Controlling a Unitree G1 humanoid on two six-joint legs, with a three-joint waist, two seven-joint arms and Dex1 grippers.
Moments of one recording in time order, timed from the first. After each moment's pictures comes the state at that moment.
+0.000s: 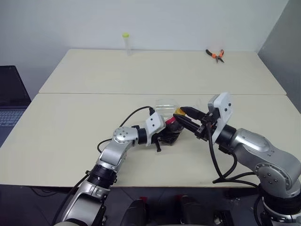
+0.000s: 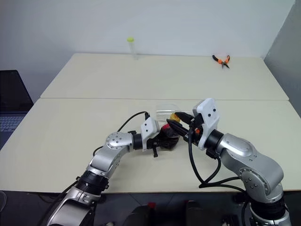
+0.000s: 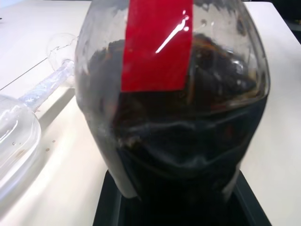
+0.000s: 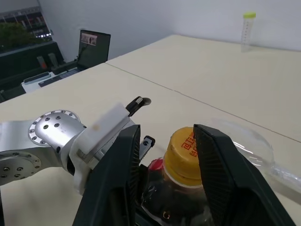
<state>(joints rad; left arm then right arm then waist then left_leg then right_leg) -0.48 0.31 -0.28 0.13 -0.15 0.17 -0.95 -0.33 -0.47 0.01 -0.72 0.75 0.89 0.27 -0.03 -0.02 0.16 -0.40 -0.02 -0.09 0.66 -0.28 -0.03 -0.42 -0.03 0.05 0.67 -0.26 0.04</state>
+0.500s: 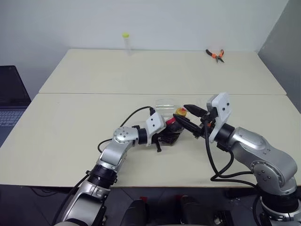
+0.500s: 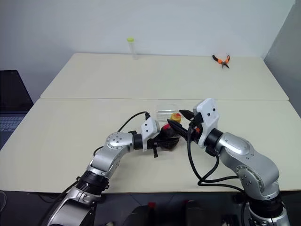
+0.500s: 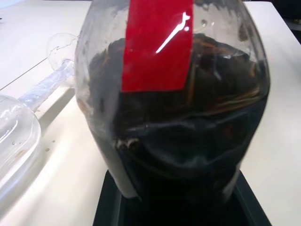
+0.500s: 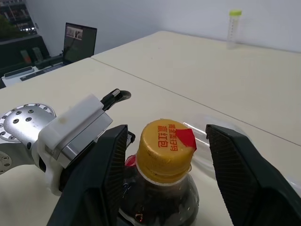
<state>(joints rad) -0.48 0.31 -0.28 0.13 -0.15 0.17 -0.95 -0.32 -0.46 0.02 -0.67 0.68 0.85 0.30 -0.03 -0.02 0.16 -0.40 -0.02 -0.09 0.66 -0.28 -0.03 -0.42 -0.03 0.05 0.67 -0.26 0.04</state>
